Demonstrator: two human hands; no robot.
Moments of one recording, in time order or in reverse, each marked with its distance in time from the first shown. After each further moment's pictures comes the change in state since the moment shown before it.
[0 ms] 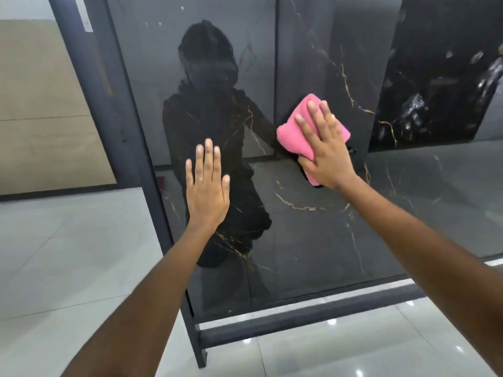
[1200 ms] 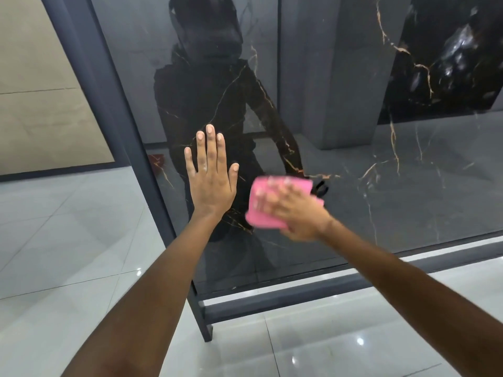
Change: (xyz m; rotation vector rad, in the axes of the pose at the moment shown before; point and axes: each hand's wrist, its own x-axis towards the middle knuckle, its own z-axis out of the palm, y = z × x) left_hand -0.043 -0.005 0.040 0.087 0.139 0.066; right_hand -0.140 -0.090 0.100 -0.079 -0.234 -0.485
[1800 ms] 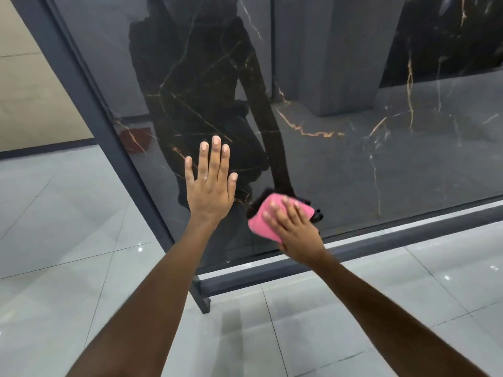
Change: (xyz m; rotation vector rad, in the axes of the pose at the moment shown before) left_hand -0.097 0.008 0.033 -0.004 -0.045 0.129; right_hand -0.088 -0.113 0.069 0.092 -0.109 0.320
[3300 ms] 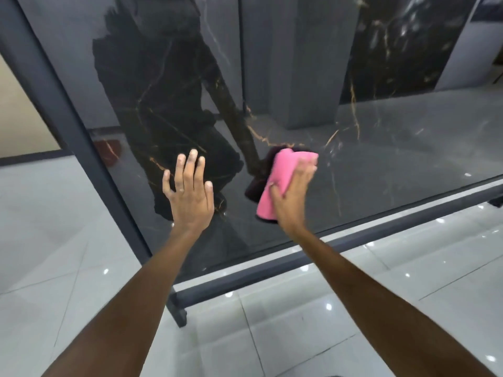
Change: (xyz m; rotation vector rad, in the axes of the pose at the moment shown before) left_hand 0.011 0.021 -0.025 -0.145 -0.017 -0.140; right_hand 0.065 0.039 -0.084 0.786 0.277 1.057
